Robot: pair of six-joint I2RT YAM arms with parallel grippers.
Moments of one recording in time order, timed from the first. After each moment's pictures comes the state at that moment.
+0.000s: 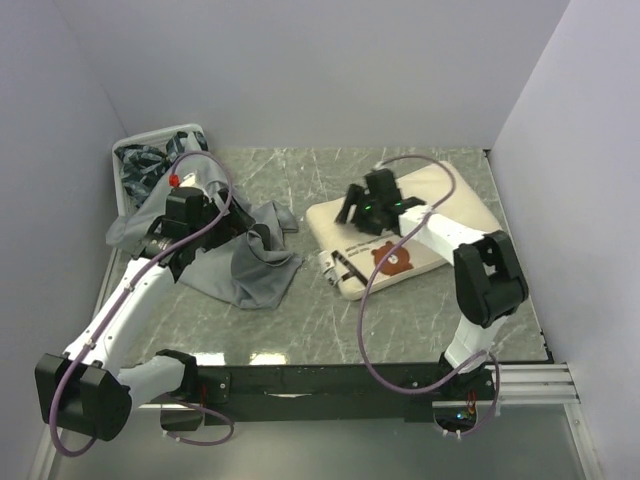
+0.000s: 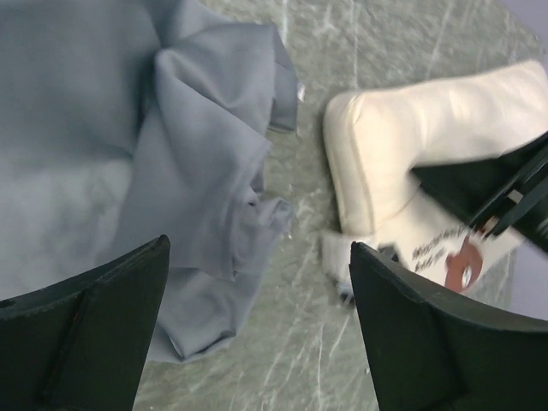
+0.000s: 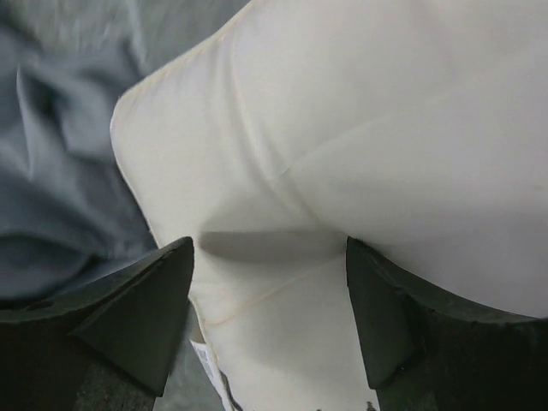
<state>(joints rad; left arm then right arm) -0.25 1.10 0.94 -0.44 0.04 -0.70 0.49 1.77 1.21 -0.27 -0.06 0.67</state>
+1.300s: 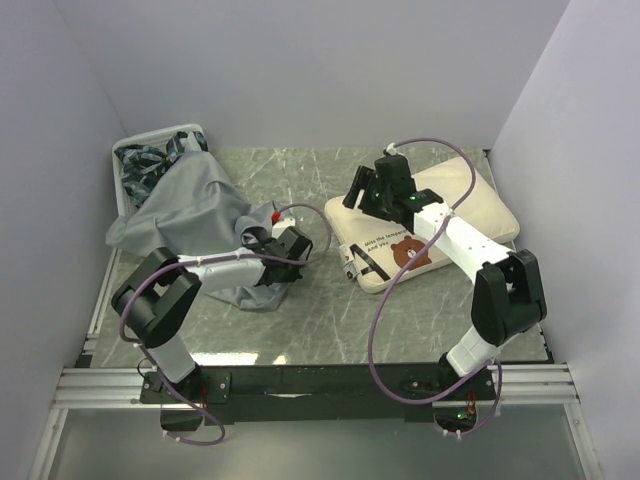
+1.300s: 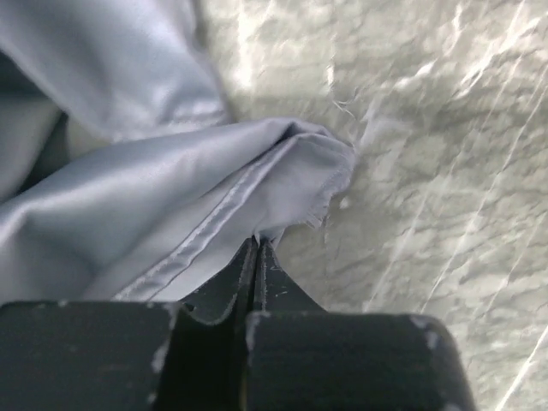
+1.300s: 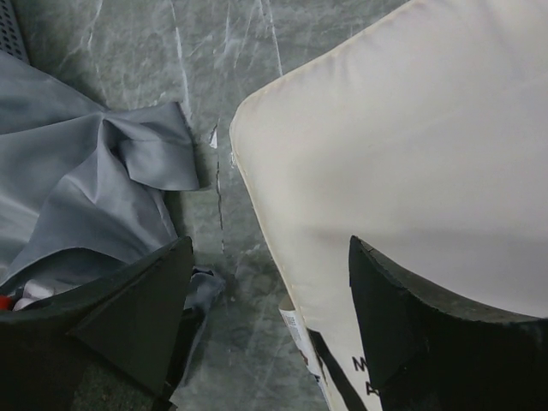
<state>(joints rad) -0.76 1.69 0.93 -0.24 -0.34 -0.70 0.42 1.61 1.26 -0.33 0.03 0.64</state>
